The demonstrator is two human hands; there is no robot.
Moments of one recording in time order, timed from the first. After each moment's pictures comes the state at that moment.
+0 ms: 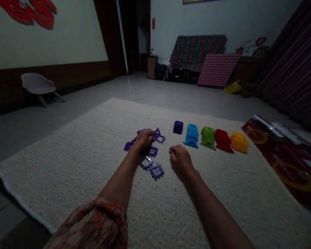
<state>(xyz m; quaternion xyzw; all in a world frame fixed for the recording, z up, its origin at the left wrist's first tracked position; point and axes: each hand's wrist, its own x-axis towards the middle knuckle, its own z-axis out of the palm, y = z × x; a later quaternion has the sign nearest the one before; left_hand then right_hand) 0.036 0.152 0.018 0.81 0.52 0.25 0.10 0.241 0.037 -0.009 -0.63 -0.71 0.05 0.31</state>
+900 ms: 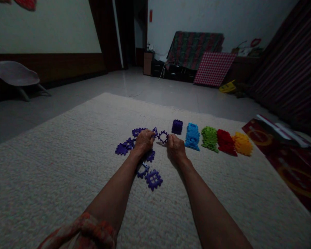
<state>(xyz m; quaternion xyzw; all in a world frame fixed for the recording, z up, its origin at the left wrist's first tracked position) 0.061 0.159 -0.004 0.81 0.52 0.27 0.06 0.238 0.110 -0.010 -0.66 -0.67 0.04 0.34</state>
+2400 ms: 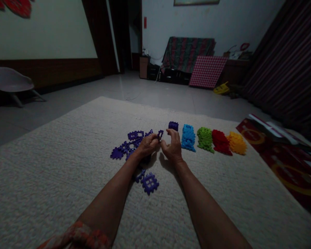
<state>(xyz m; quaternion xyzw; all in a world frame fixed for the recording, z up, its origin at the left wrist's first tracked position) 0.083 0.150 0.006 0.77 0.41 0.35 0.34 0.232 0.113 -0.012 -0.55 -0.63 -0.03 0.55</state>
